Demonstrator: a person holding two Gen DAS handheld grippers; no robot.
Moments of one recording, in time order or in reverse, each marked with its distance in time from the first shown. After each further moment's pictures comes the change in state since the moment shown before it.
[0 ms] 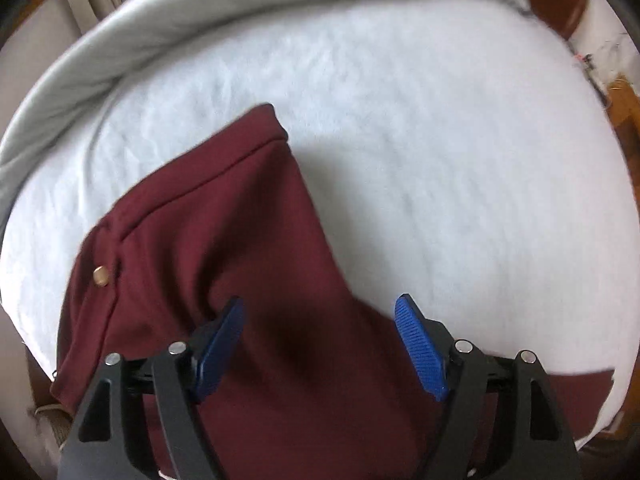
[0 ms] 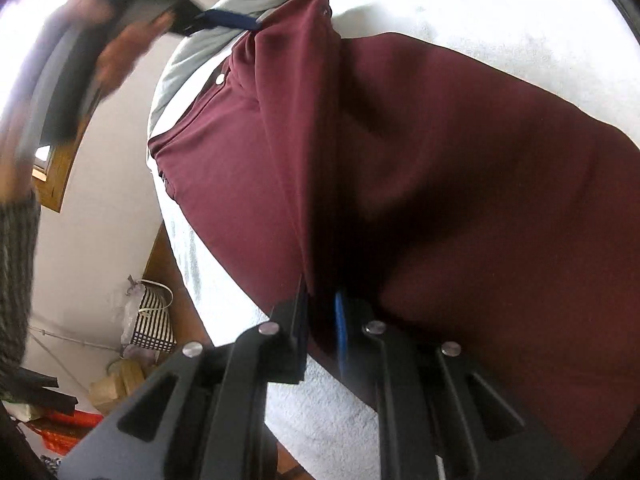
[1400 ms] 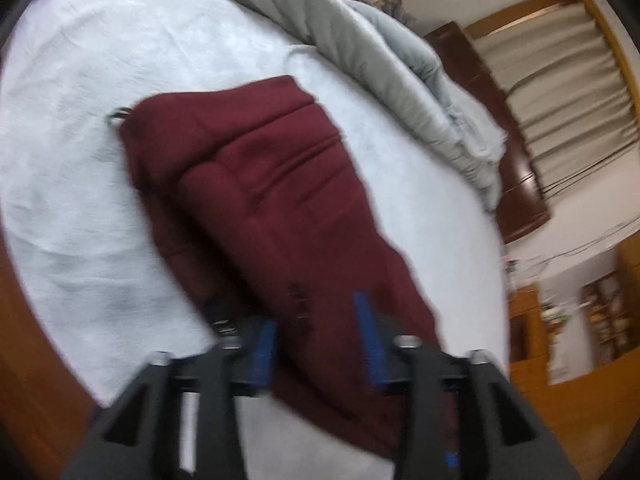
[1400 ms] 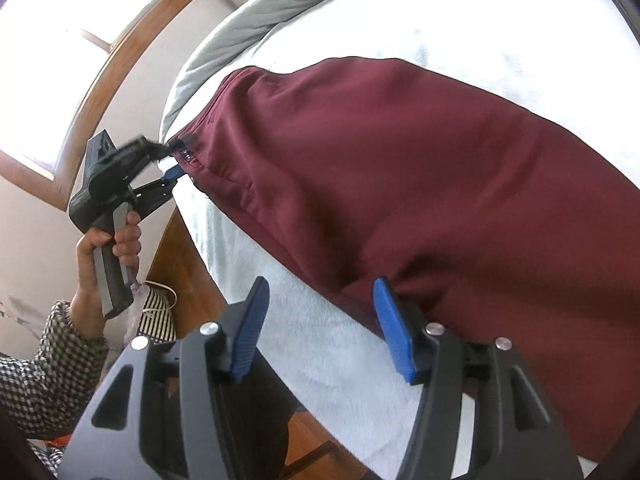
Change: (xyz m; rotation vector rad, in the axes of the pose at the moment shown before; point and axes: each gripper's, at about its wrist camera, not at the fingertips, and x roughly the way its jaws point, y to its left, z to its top) left arm -0.003 0.231 -0.222 -0.585 -0.419 -0.590; right arm -0.065 -0.012 -0.026 -0.003 -0.035 -0.014
